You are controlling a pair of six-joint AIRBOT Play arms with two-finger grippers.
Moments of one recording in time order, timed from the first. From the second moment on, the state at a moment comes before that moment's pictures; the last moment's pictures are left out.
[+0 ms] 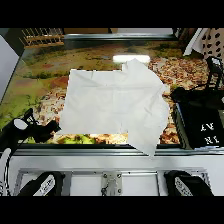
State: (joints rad) left arm 0.33 -1.03 0.53 1.22 -0.95 -1.69; right arm -0.07 -0.90 1.08 -1.31 1.10 1.60
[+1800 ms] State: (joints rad) left arm 0.19 -1.17 0.64 1.11 -0.78 -1.66; right arm -0.43 -1.35 0.65 -0.82 0.99 1.19
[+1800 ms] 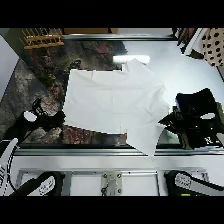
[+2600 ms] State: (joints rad) left arm 0.28 -0.88 1.09 1.10 -0.78 -1.66; right arm -0.36 -1.01 1.18 -0.79 1.04 1.11
